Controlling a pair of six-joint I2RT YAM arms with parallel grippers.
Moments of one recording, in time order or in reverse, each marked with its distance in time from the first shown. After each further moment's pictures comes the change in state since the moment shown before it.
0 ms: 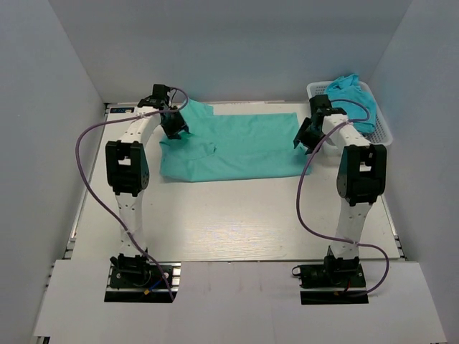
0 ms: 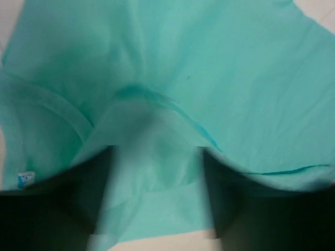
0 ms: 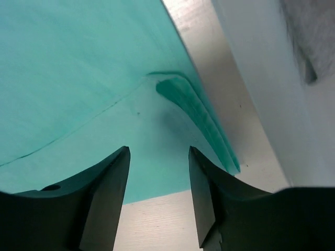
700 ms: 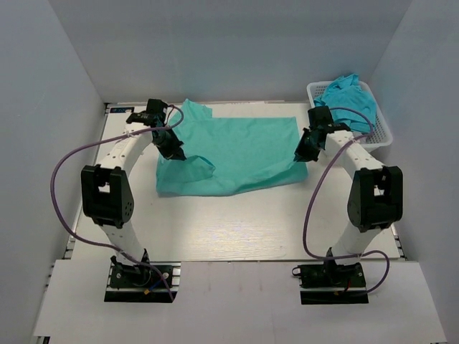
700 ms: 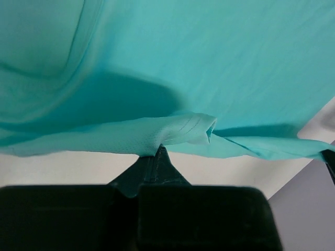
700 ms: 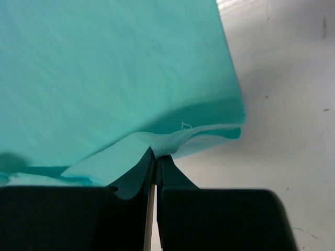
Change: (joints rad) left arm -0.062 -0.490 -0.498 -0.128 0.042 -0.150; right arm 0.071 -0.338 -0.350 0.108 -0.057 0.023
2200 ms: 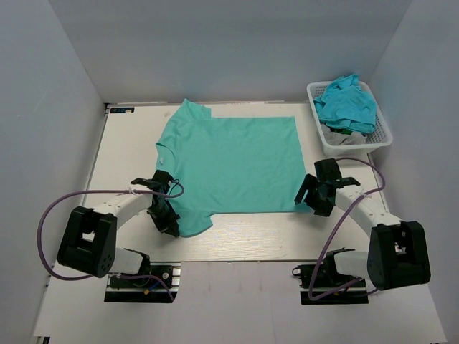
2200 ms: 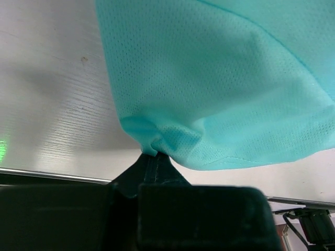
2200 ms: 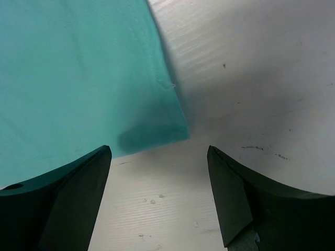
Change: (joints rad) left arm -0.126 -0.412 -0.860 0.077 -0.061 -0.098; right arm 0.017 -0.464 -0.657 0.100 0.068 0.036
